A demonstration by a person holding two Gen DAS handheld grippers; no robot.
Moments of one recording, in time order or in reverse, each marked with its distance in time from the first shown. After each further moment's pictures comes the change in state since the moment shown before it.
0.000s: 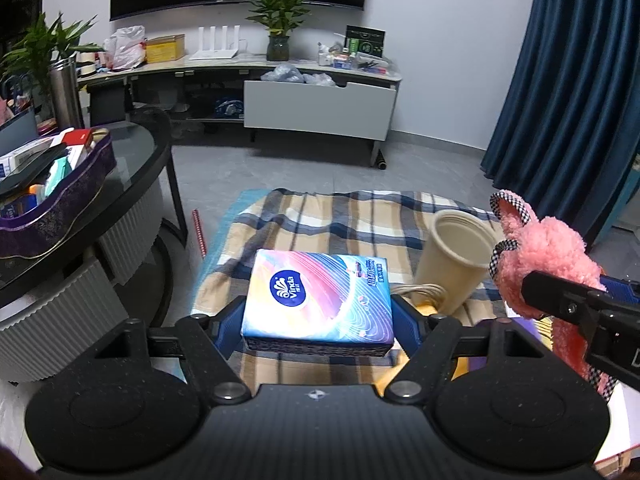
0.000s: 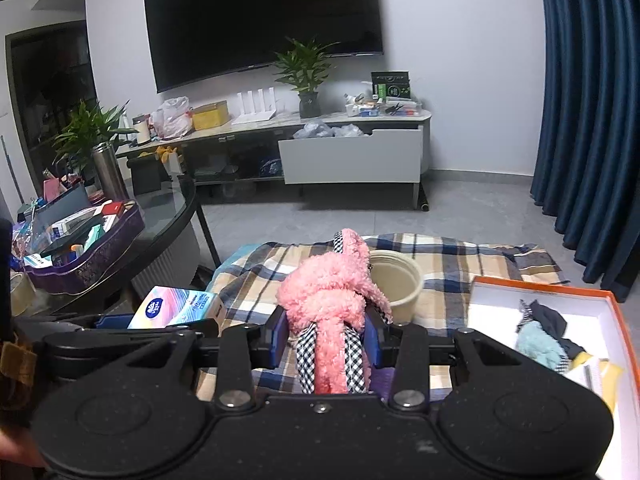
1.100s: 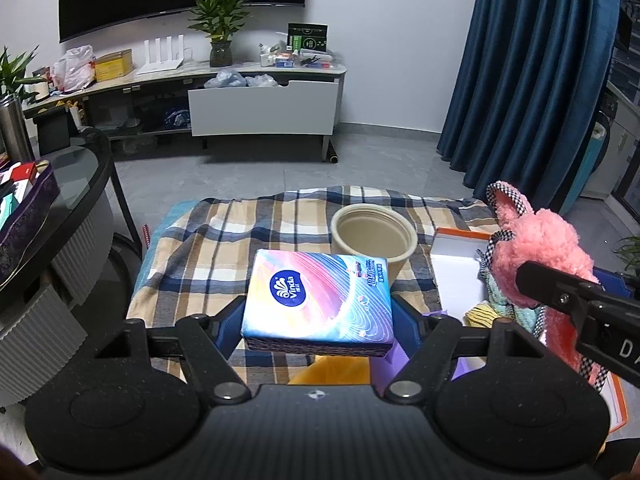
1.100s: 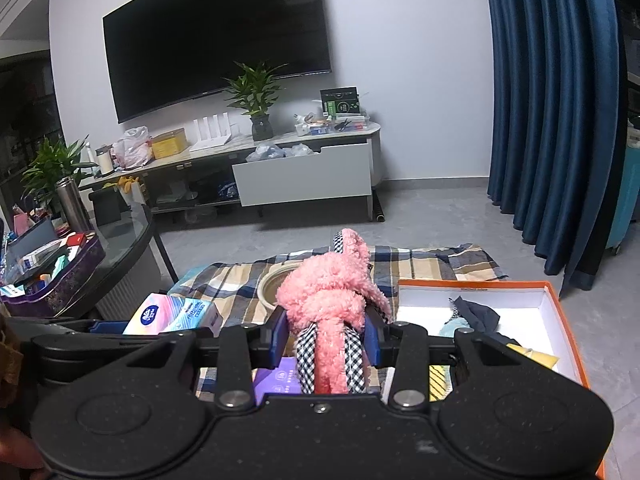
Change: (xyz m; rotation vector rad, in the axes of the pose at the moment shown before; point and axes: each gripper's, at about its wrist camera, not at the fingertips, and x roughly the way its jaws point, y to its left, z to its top) left arm -0.002 -0.064 -0.003 0.099 0.009 -0.086; right arm -0.038 -0.061 -0.010 0.080 -0.056 -0.091
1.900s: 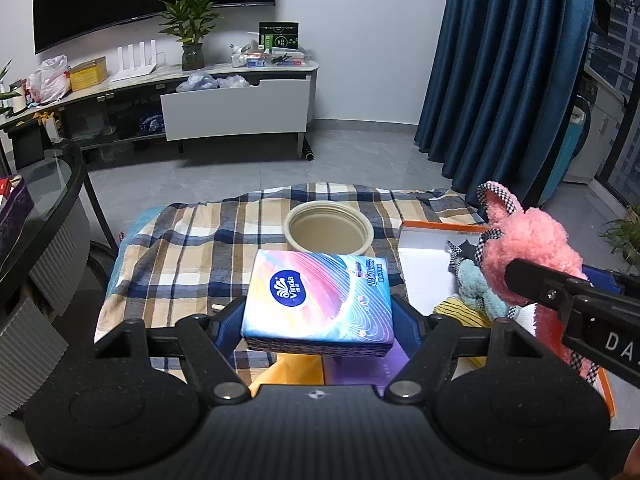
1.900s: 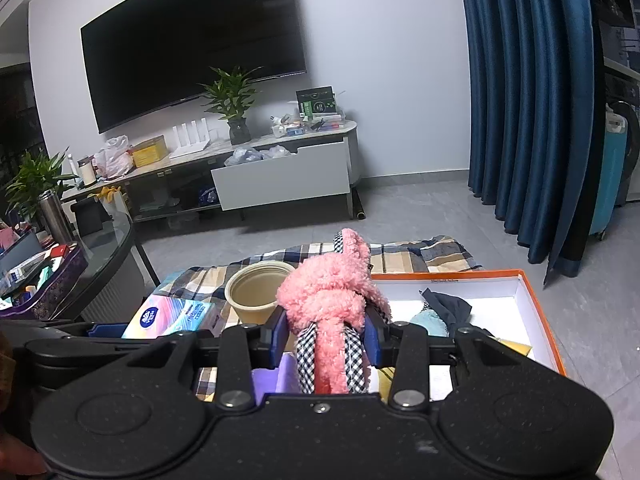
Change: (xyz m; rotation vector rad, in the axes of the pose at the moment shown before) left arm 0.005 -0.026 -0.001 0.052 0.007 -0.047; right arm -0.005 -0.027 -0.003 0.048 -0.001 -0.042
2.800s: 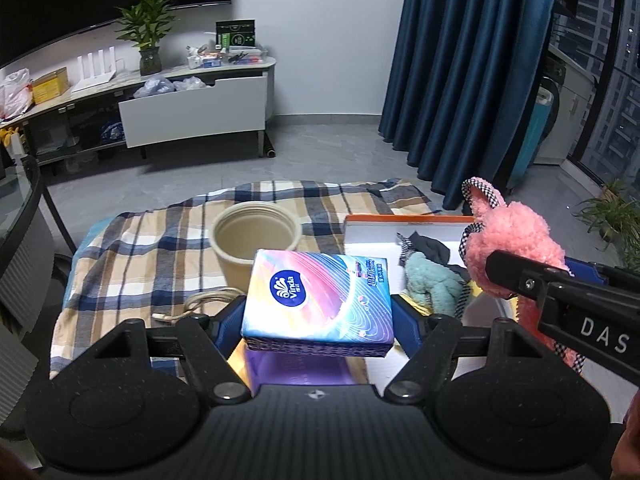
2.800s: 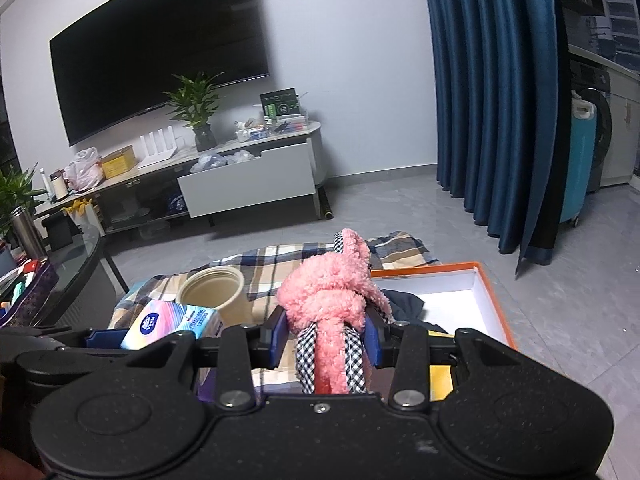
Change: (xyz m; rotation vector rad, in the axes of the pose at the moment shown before) left arm 0.012 -0.045 0.001 0.065 0.015 -0.082; right arm -0.002 -0.040 0.000 0.058 -0.003 -0.080
